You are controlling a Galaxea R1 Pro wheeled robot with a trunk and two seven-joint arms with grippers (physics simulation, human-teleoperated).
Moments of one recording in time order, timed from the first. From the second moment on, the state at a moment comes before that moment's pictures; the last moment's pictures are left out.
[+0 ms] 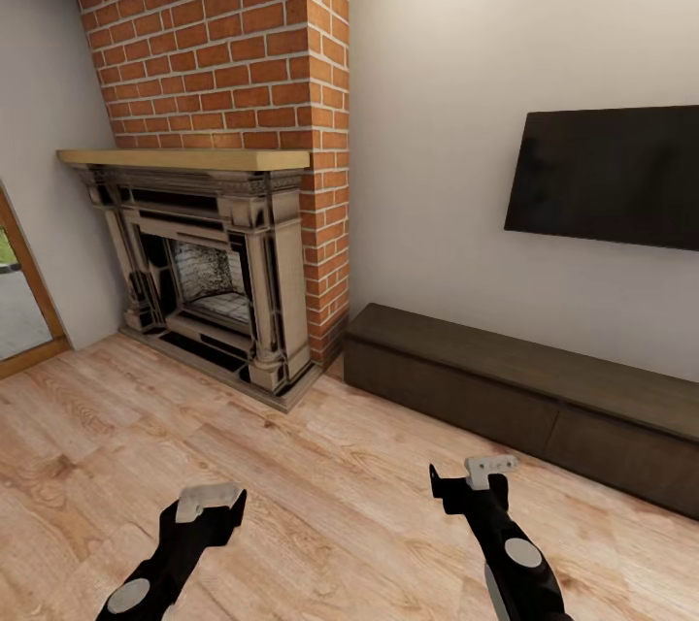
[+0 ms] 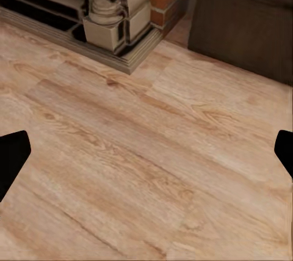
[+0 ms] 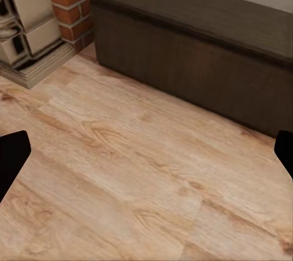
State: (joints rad) left arm 0.03 -0.04 0.03 -1.54 -0.01 0.37 0.00; right arm -0.09 0.10 0.02 -1.44 0.15 0.34 -0.02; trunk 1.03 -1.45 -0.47
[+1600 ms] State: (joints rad) left arm -0.40 -0.03 0.03 -0.88 0.06 0.76 0.16; right arm -0.10 0.10 0.01 -1.43 0.15 0.52 -0.08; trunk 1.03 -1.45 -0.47
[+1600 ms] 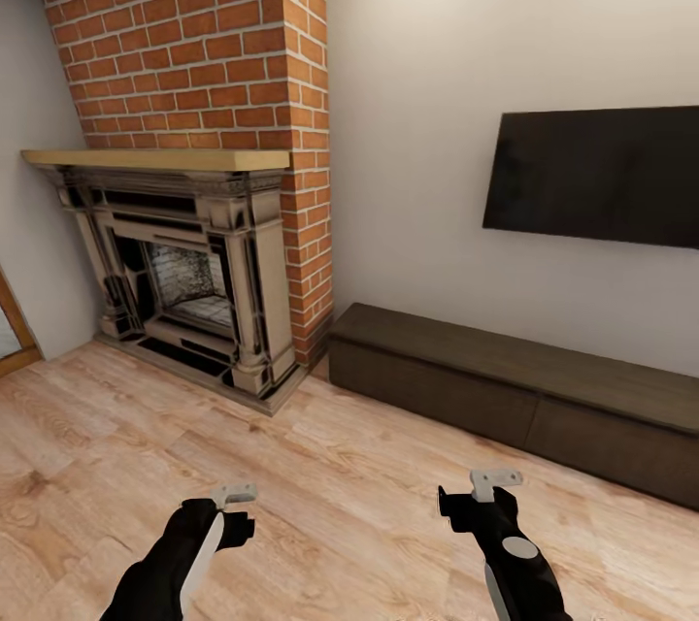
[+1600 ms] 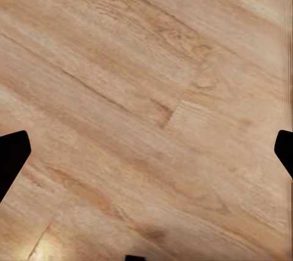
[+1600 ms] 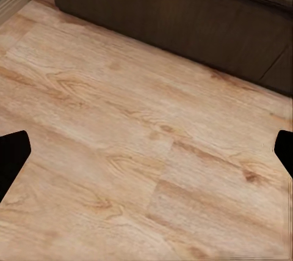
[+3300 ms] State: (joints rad) left arm -0.40 -0.05 0.03 -0.88 0.06 0.76 0.16; right arm -0.09 0.10 0.01 -1.43 0.15 0.52 -0.08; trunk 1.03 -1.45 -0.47
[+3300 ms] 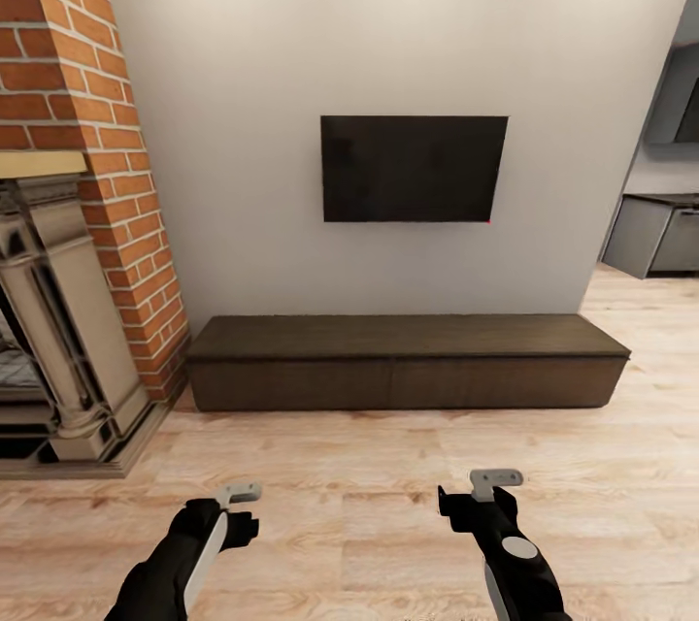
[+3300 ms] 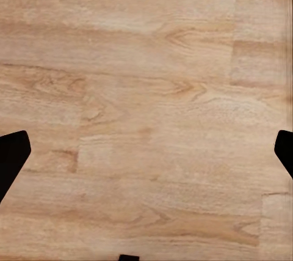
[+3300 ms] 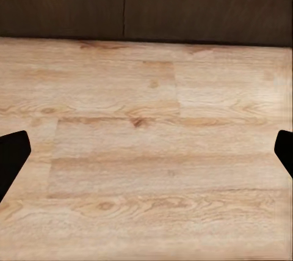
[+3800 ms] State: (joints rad) left arm -0.40 -0.05 0.02 -0.91 0.06 0.76 0.16; right arm -0.10 0.10 0.01 -1.43 0.14 0.52 -0.08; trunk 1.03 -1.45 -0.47
